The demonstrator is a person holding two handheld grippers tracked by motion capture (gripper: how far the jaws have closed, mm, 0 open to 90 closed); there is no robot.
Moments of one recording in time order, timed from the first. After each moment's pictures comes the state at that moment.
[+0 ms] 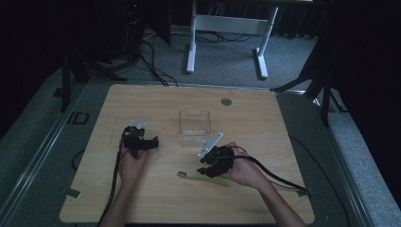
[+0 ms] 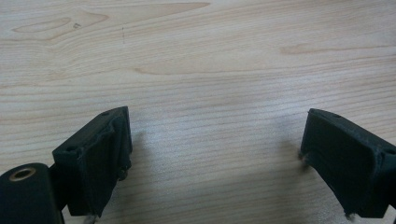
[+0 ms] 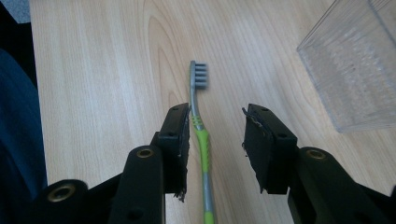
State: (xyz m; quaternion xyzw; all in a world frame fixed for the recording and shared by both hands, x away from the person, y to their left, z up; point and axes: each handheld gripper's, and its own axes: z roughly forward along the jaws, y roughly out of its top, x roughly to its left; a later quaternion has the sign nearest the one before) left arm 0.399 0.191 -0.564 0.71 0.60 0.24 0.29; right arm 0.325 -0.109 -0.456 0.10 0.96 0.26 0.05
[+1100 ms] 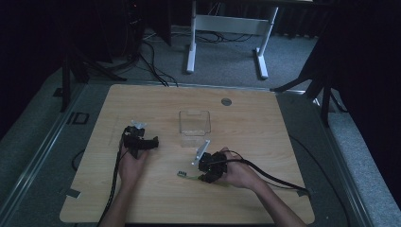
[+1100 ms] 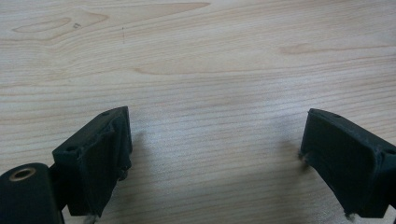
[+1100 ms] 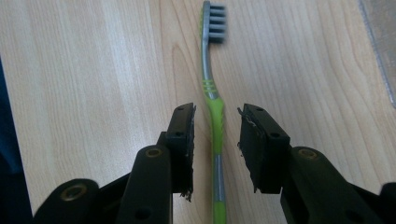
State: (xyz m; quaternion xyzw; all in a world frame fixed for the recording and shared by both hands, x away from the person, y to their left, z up) left arm 0.399 0.191 -0.564 0.71 0.60 0.24 0.29; right arm 0.325 -0.092 -0.489 0.09 0.98 0.17 0.03
